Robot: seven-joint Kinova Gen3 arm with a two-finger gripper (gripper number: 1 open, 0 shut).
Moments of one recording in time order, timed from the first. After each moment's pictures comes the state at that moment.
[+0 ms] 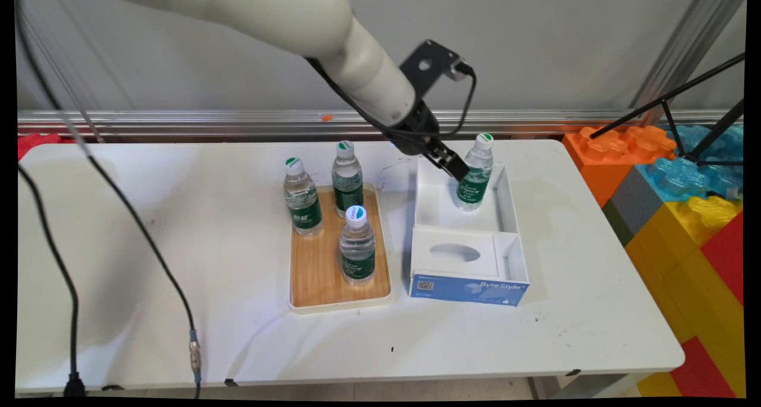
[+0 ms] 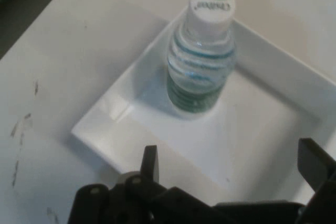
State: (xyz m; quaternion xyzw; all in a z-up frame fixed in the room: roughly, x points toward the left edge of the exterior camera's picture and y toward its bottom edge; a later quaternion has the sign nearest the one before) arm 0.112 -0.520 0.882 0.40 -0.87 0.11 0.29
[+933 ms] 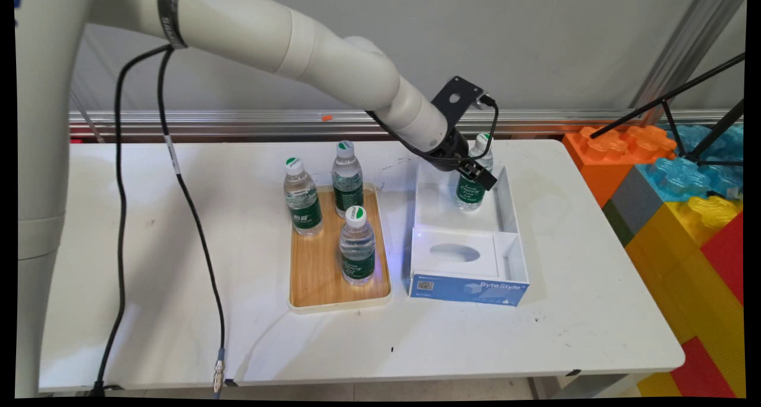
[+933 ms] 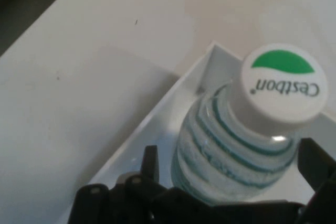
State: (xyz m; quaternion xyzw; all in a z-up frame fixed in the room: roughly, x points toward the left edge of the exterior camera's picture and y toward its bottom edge) arm 0.073 -0.588 0.791 0.39 -0.85 0.11 0.33
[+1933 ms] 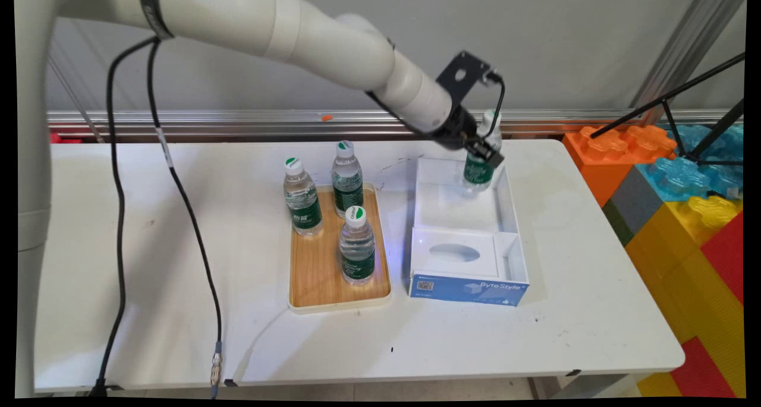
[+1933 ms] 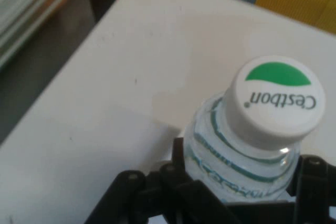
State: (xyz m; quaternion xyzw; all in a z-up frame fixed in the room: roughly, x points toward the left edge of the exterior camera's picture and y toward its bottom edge) arm 0.075 -0.593 0.833 0.36 -0.85 0.13 0.37
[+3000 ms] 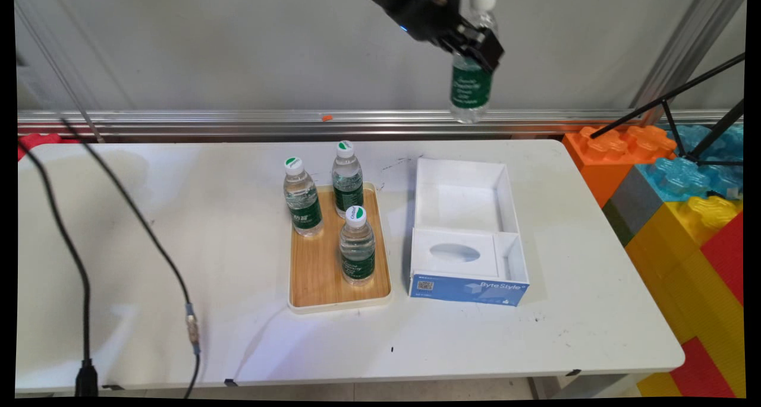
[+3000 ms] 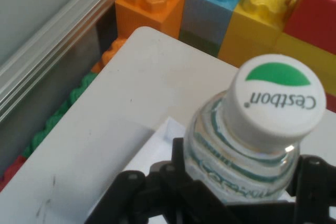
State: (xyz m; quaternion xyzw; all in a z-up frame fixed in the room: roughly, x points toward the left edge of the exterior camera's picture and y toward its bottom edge) arm 0.139 -0.517 1.050 0.38 -0.84 0.11 0.38
